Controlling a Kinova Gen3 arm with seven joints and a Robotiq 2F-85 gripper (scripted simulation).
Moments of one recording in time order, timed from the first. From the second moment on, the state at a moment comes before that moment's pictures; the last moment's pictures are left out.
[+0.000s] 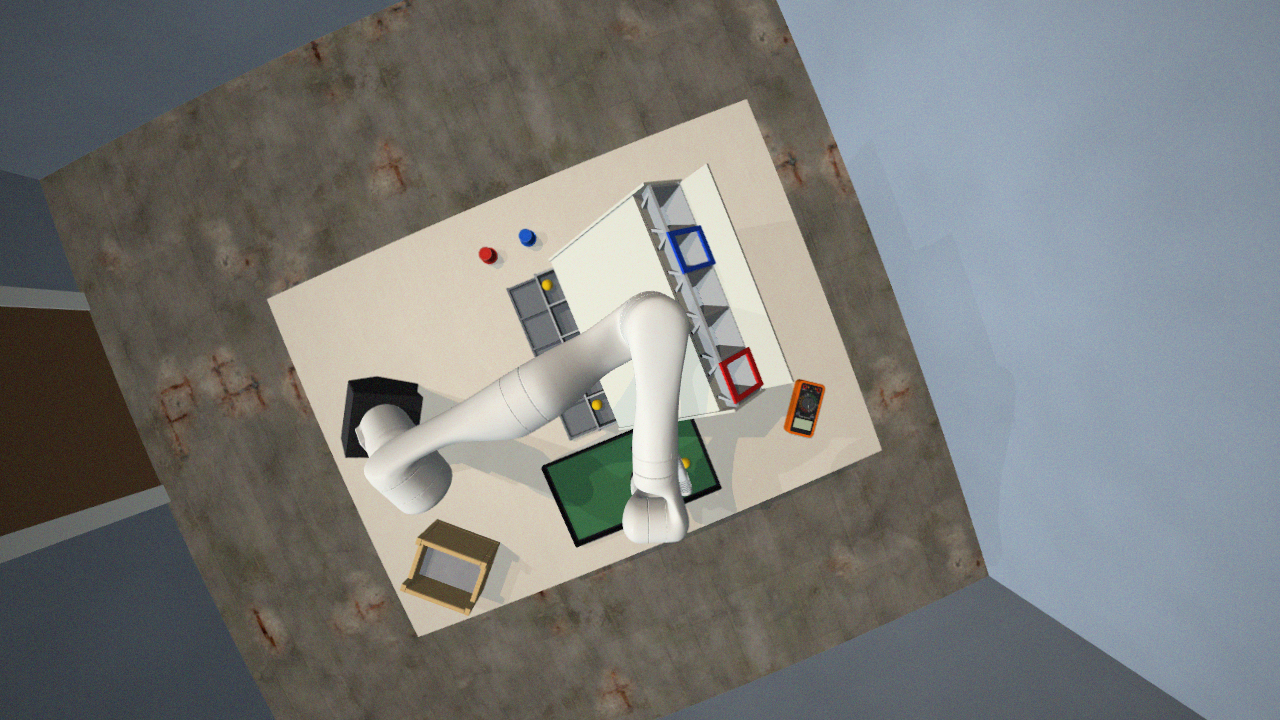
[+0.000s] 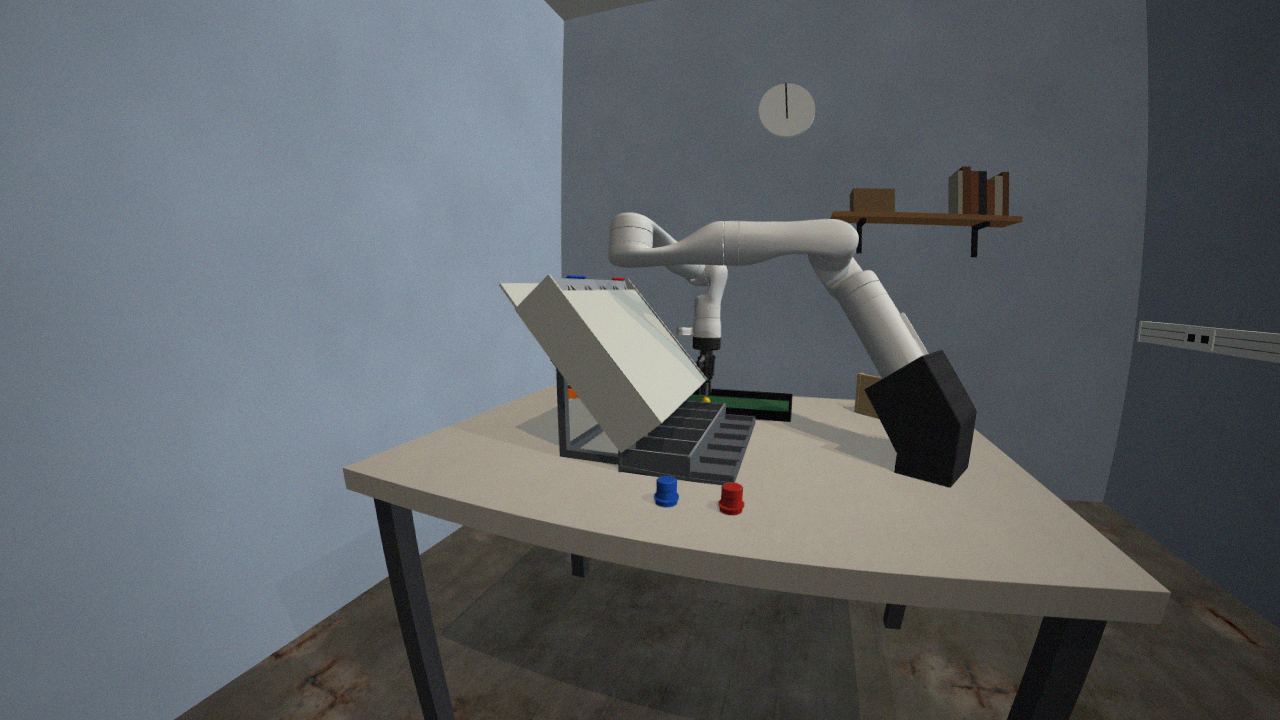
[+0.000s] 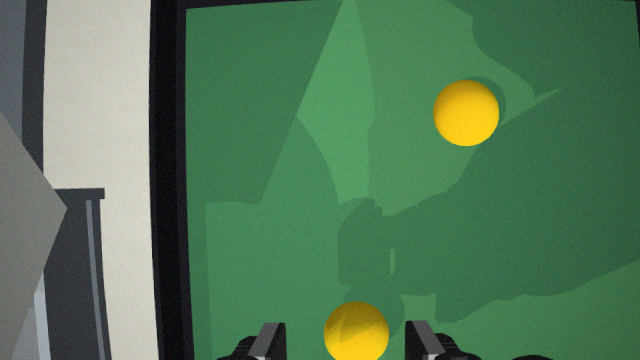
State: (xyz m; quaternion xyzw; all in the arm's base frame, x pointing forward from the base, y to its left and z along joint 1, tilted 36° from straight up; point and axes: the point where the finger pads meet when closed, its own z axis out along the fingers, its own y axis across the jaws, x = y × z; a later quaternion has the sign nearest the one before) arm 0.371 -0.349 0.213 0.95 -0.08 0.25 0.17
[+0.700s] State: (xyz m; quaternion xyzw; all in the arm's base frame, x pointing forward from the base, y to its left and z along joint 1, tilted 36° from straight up) arm 0.367 -0.359 0.209 0.95 -0.08 0.24 0.18
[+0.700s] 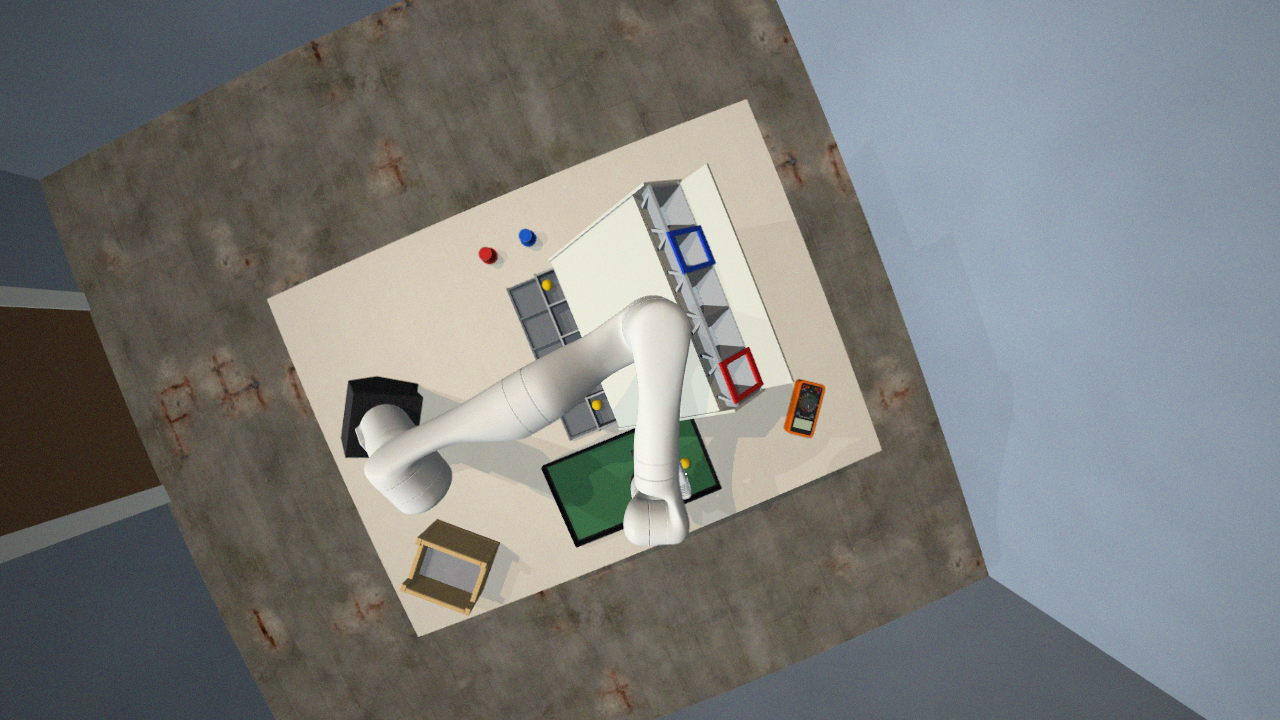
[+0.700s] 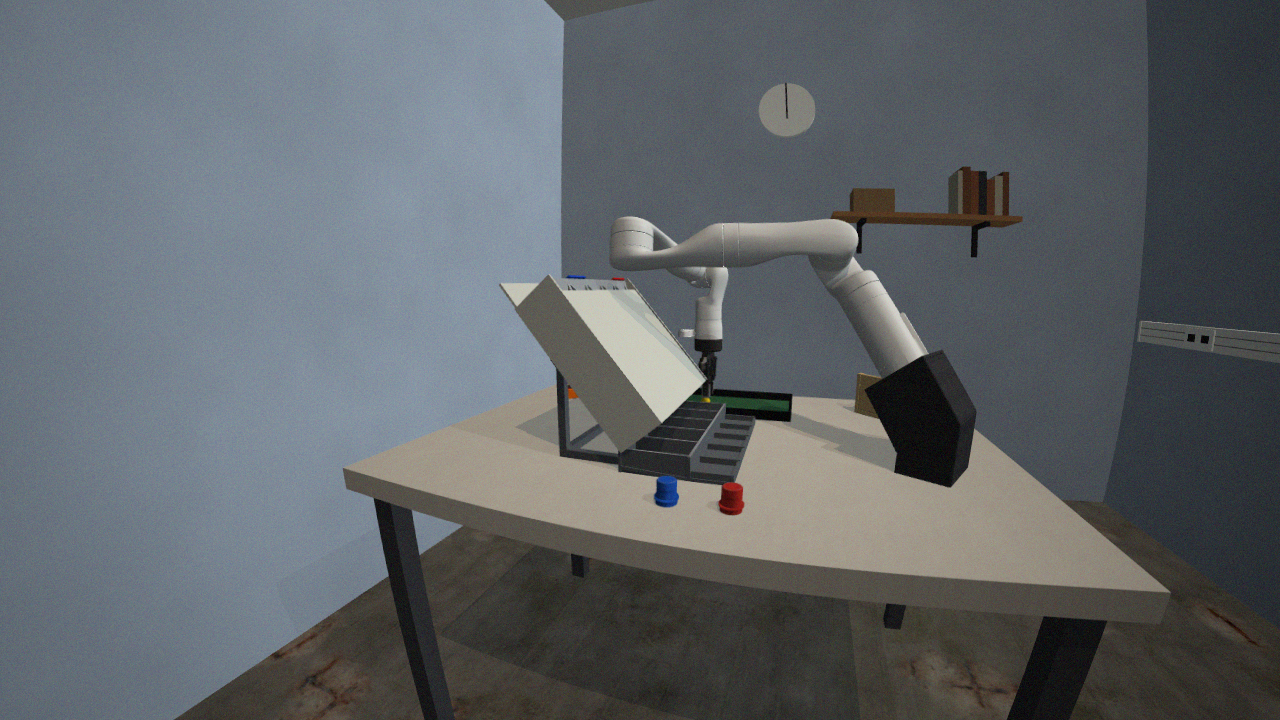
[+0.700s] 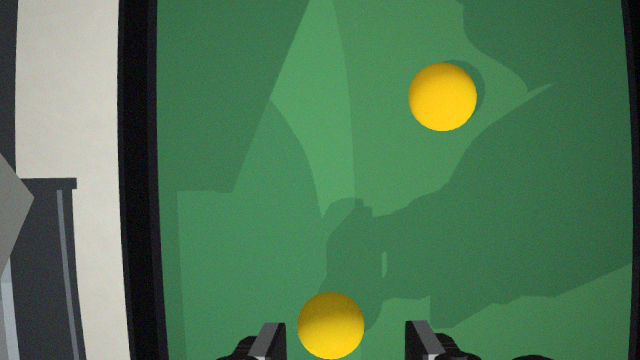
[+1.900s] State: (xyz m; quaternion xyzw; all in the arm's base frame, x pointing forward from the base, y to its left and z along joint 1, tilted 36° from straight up) arm 0.368 -0.359 0.209 0.95 -0.08 0.25 0.18
